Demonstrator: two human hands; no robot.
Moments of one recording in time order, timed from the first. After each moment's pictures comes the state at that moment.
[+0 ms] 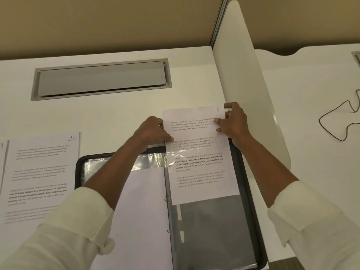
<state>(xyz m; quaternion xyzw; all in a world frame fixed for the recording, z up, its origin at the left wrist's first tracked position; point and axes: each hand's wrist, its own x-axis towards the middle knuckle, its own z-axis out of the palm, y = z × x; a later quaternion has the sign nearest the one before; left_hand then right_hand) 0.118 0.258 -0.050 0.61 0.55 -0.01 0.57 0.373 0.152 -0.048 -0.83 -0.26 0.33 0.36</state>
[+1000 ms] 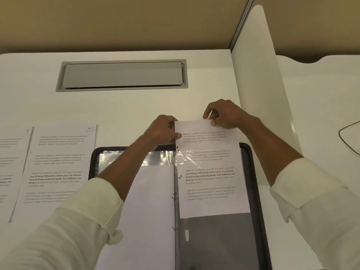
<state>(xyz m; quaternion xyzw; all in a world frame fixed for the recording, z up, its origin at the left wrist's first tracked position) 0.105 0.256 -0.055 0.59 0.55 0.05 0.59 0.362 0.219 -0.024 -0.71 -0.62 0.34 0.01</state>
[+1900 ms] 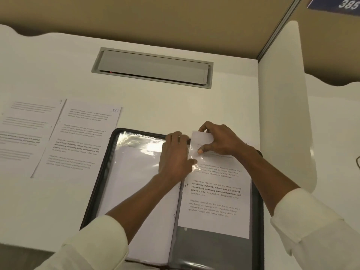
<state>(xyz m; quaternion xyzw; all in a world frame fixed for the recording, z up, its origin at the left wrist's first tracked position) 0.081 0.123 -0.060 0.77 0.59 0.10 0.24 0.288 0.166 -0.044 -0.63 -0.68 0.37 0.03</state>
